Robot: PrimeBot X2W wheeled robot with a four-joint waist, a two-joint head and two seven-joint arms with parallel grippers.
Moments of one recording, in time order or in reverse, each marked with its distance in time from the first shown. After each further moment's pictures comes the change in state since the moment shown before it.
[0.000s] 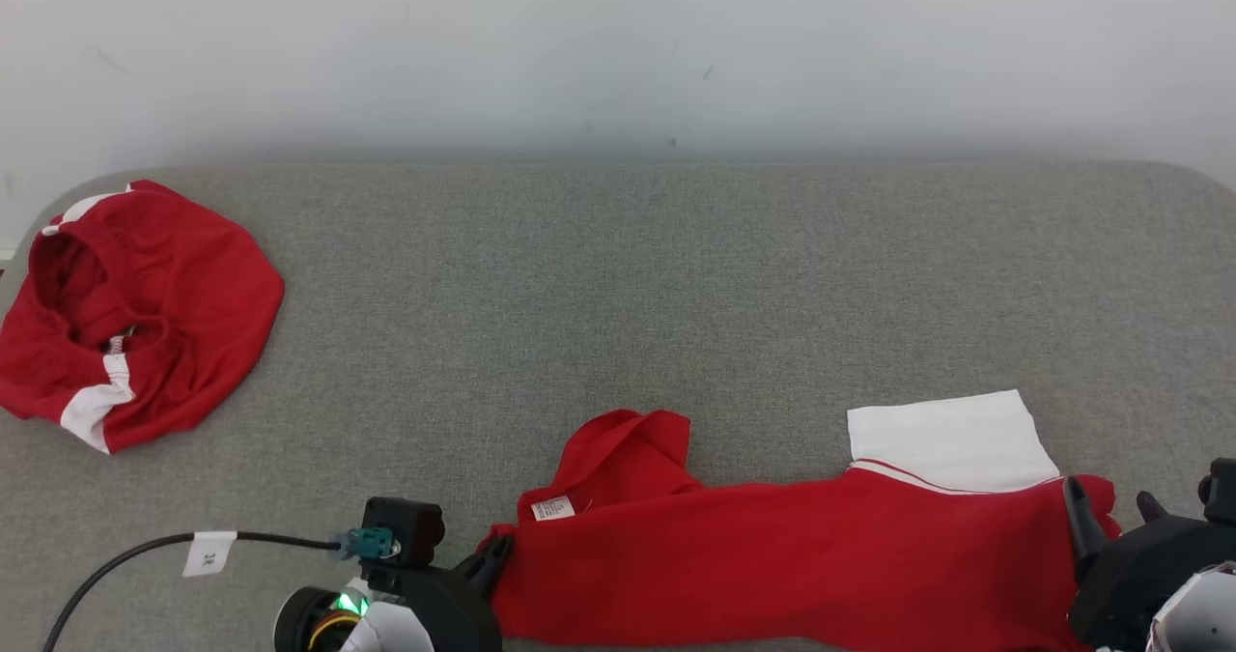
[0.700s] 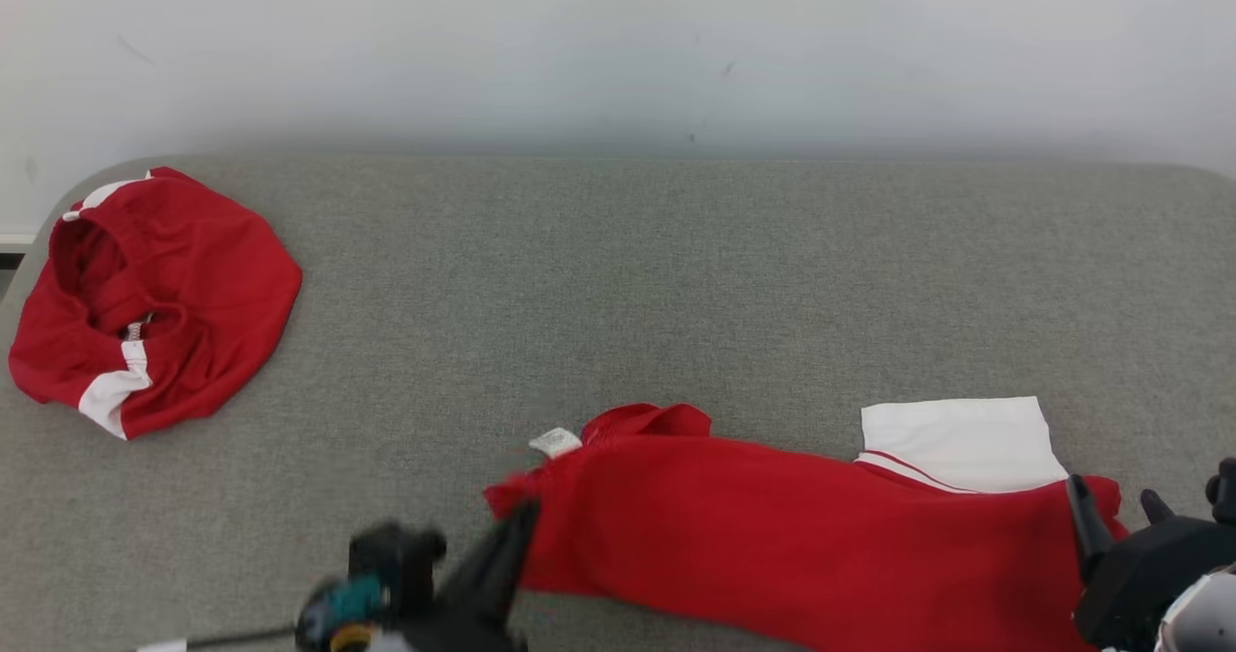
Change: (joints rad) left arm -0.008 -0.013 0.007 -0.112 0.101 -0.004 -0.318; right arm 0.004 0.000 -0.001 -0.015 0.016 0.000 0.003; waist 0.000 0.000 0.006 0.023
